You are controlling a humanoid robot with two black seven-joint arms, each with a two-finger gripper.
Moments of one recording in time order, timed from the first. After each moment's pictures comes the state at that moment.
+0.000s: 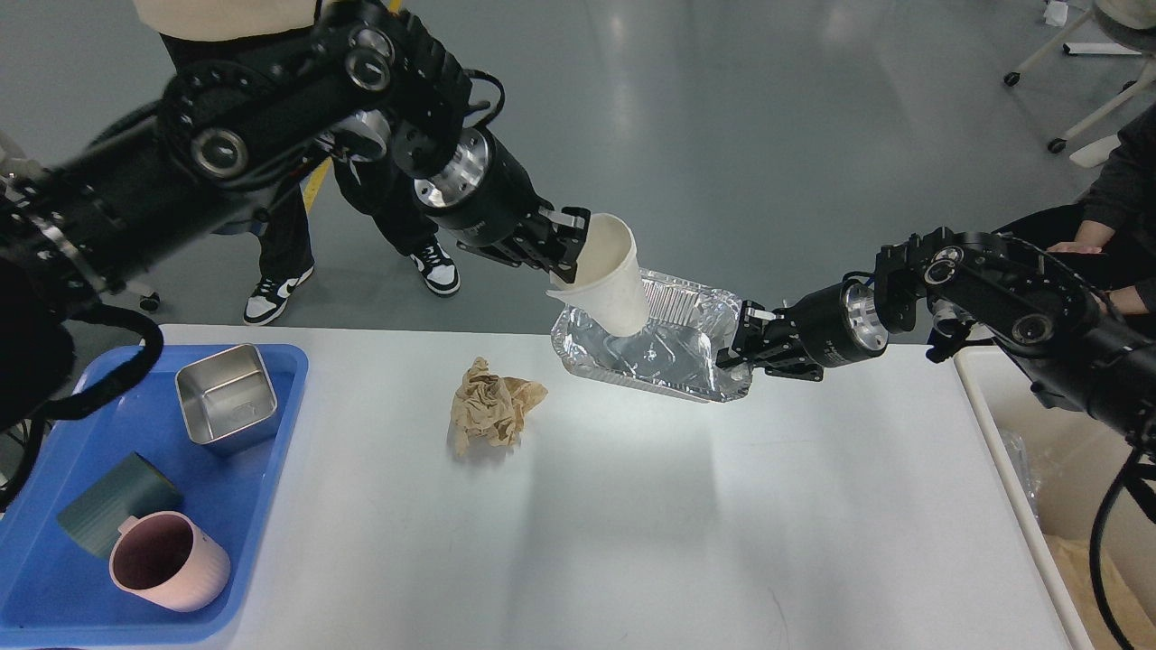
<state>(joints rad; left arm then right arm) -1.49 0.10 -0.22 -0.82 0.67 -0.94 0.54 1.09 -0.37 0.26 0.75 -0.72 0.83 -0.09</state>
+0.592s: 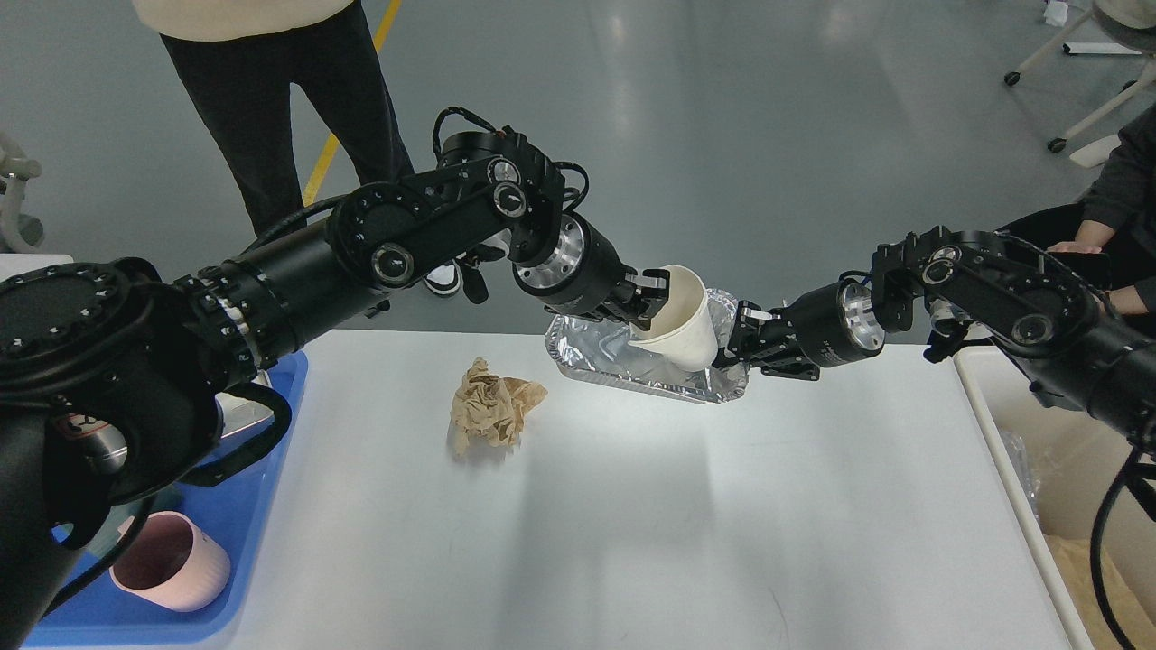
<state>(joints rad) -1.41 -0.11 -0.22 -0.68 0.76 -0.73 0.45 1.09 -0.37 0.26 0.77 -0.72 0.83 -0.09</state>
